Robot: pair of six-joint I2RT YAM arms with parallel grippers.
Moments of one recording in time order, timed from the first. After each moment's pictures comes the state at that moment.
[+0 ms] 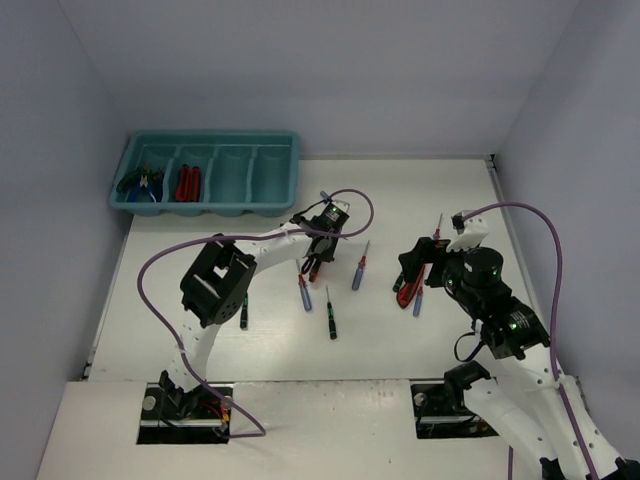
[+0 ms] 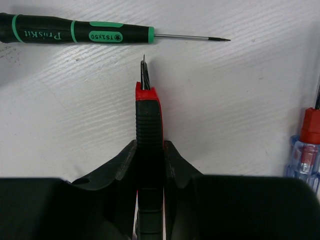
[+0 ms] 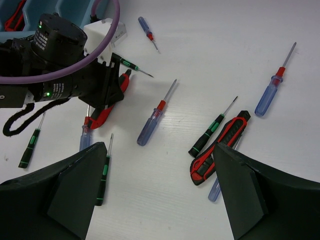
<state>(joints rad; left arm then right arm) -0.73 2.11 1.56 -0.46 -0.22 -0.32 0.39 0.64 0.75 -0.48 0.06 0.32</state>
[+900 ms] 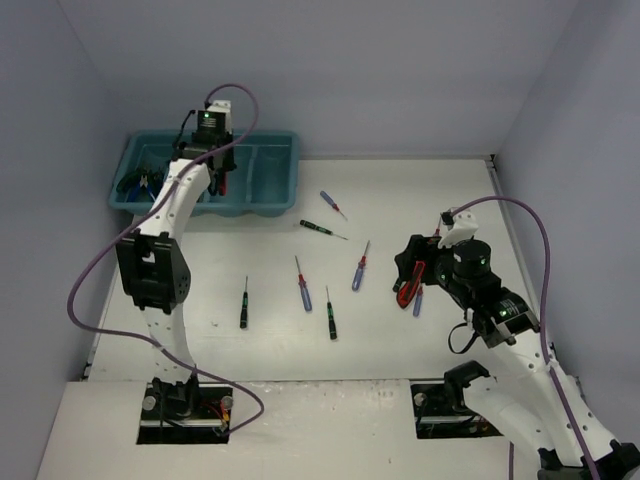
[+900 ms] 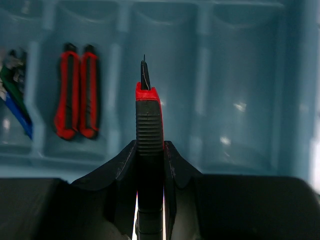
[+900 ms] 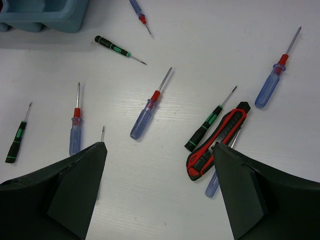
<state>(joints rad) -0.17 1.99 1.95 -0.62 -0.18 -0.09 0.39 0.72 0.75 -0.48 0.06 0.31</state>
